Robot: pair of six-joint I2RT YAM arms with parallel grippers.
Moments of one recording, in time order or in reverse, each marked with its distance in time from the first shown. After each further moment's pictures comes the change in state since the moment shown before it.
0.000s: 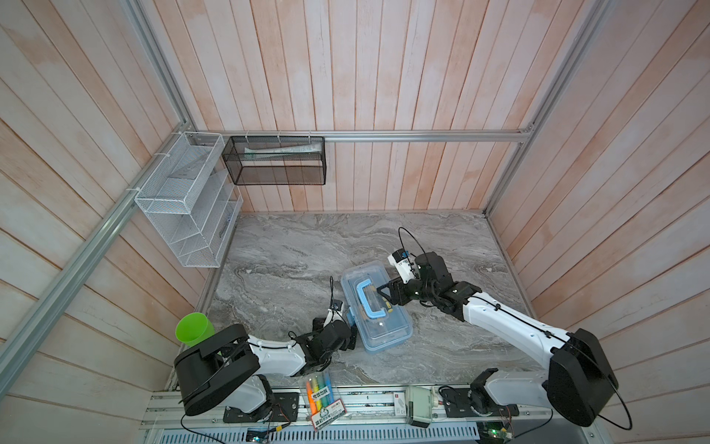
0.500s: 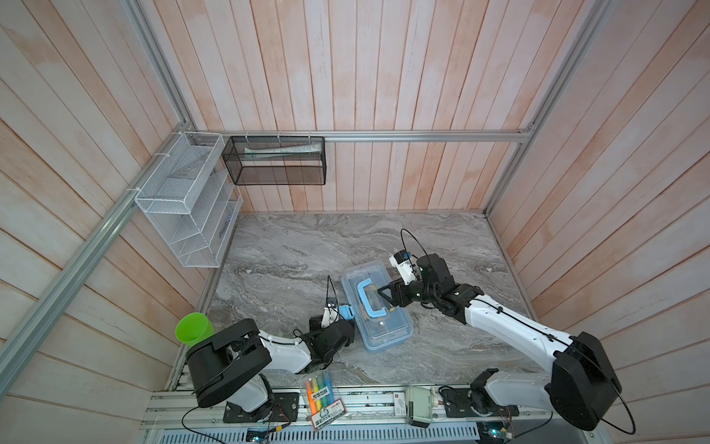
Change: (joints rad) left arm 0.002 0.050 0.027 -0.026 -0.145 -0.116; right arm -0.002 -0.023 -0.025 0.011 -0.009 0.013
